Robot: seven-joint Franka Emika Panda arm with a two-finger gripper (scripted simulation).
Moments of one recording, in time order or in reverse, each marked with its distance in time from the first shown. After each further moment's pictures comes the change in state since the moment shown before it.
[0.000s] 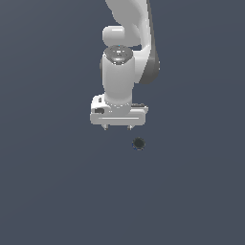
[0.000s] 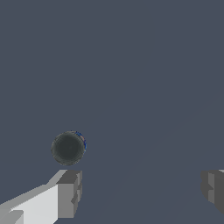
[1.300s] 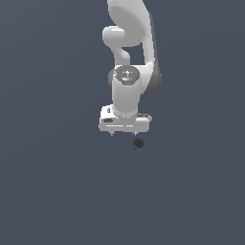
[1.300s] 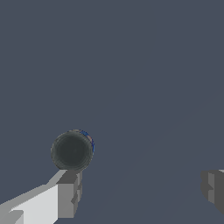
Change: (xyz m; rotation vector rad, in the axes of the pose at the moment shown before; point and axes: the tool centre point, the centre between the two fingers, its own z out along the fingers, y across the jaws) arm -0.007 -0.025 0.050 0.005 -0.028 0.005
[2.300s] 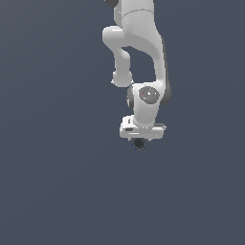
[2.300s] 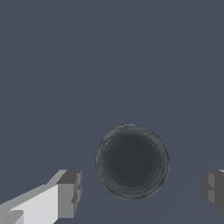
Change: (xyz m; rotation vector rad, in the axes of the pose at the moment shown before) arm -0.018 -0.083 0.079 0.027 -0.006 0.047
